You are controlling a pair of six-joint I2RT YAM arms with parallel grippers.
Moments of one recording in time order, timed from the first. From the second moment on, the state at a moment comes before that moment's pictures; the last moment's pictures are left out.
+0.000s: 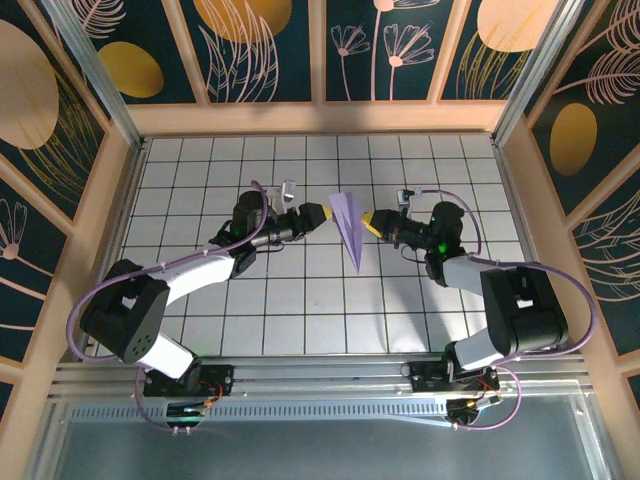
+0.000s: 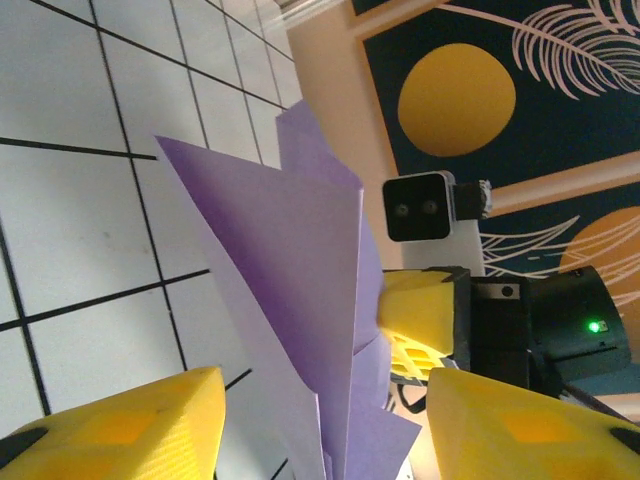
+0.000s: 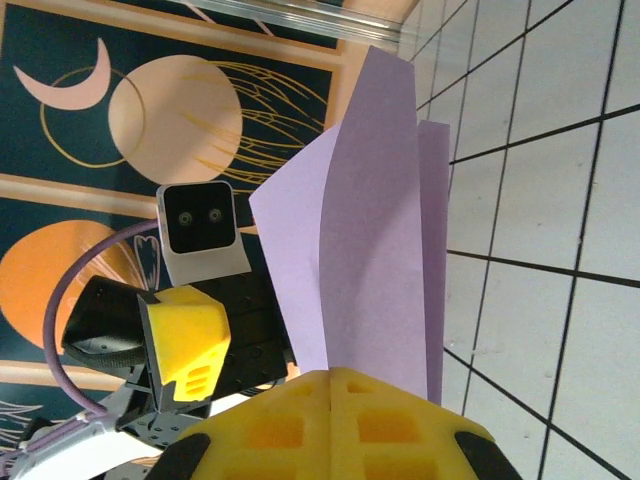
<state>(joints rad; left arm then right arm) -0.58 1.53 0.79 0.49 0.55 -1.06 0.22 1.48 0.51 0.90 -0.98 1.26</state>
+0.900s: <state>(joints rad) -0.59 1.62 0.79 0.52 0.55 -1.10 0.25 1.50 0.50 0.98 -0.99 1.30</state>
